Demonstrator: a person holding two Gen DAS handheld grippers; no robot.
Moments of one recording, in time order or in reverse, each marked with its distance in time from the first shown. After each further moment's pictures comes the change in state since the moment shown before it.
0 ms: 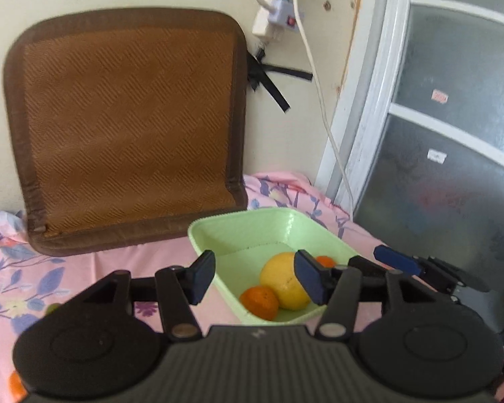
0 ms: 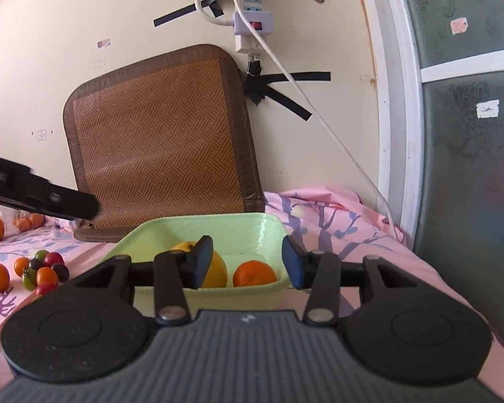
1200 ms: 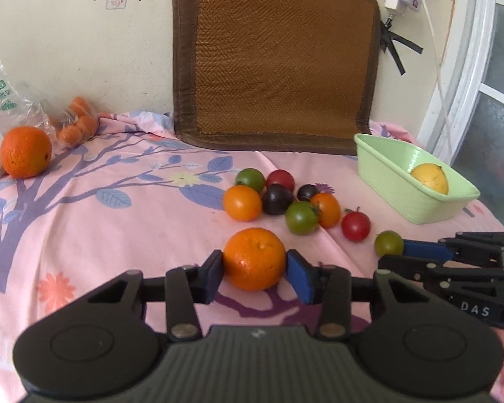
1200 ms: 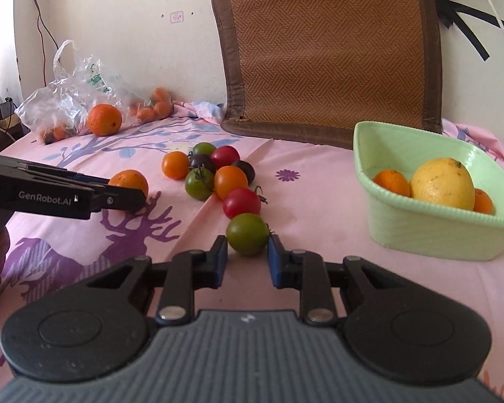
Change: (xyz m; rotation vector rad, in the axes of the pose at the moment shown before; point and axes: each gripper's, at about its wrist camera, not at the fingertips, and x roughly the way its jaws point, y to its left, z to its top) left arm -0.064 0.108 -0.094 -0.114 0.124 0.227; right arm 0.016 0.139 -0.031 -0.164 0.382 0.357
